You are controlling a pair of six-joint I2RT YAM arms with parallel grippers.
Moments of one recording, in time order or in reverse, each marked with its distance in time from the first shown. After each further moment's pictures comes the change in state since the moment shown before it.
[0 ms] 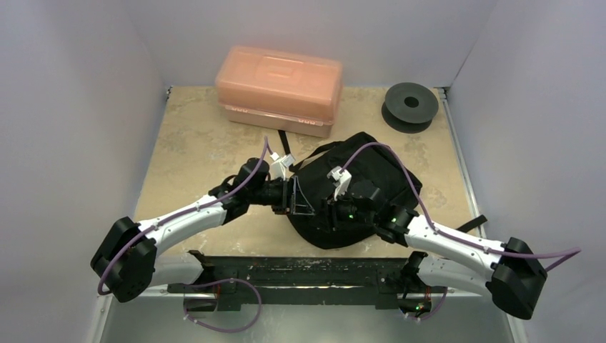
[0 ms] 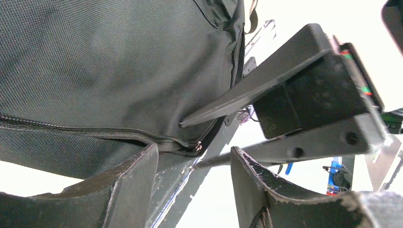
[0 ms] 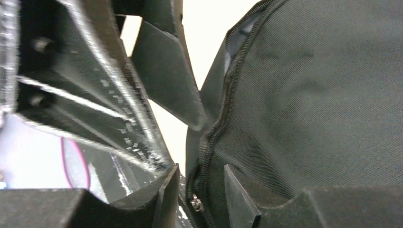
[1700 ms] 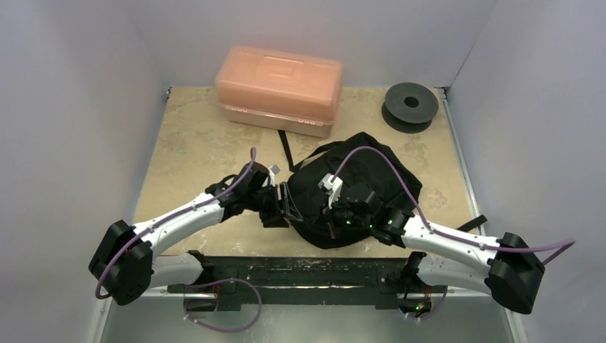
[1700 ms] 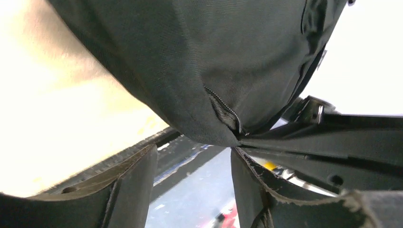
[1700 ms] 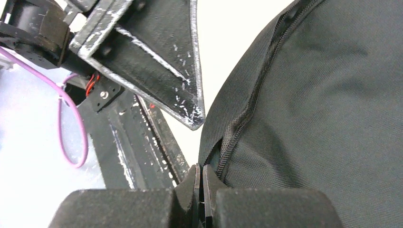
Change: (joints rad) left arm 0.020 -0.018 0.047 -0.386 -0.136 -0.138; right arm 0.043 0.051 -0.008 0.013 -0.080 -0.109
